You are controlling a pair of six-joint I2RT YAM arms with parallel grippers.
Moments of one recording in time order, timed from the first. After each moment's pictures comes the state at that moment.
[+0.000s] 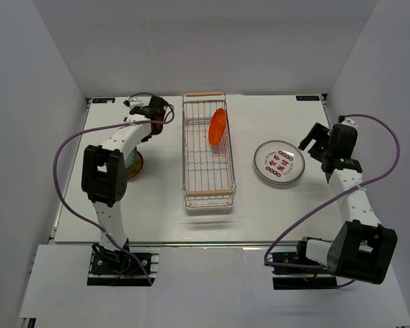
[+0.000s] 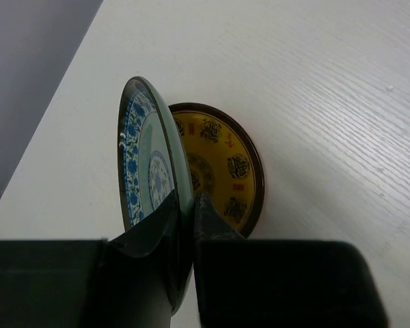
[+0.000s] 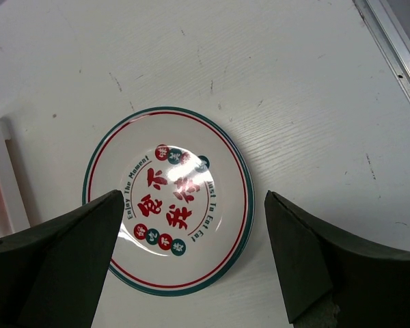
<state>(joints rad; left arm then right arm) -0.31 1.96 1.64 -0.92 -0.89 -0.66 -0.15 1.19 0.87 -0.24 -0.02 0.36</state>
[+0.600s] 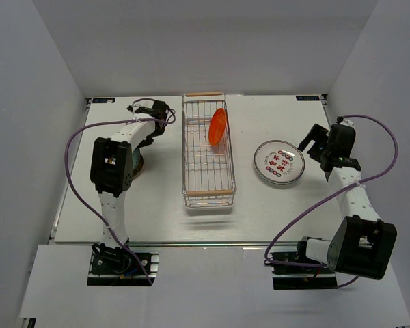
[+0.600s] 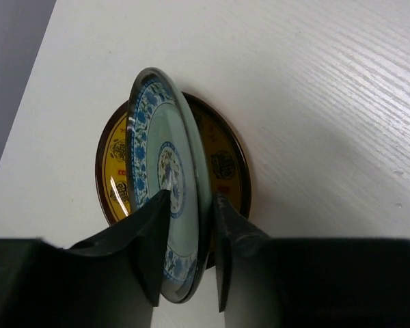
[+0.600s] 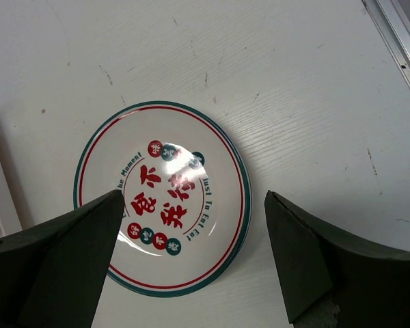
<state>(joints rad) -0.27 2.13 1.72 -0.96 -0.85 -0.68 -0.15 1.23 0.87 -0.24 -0.02 0.36</state>
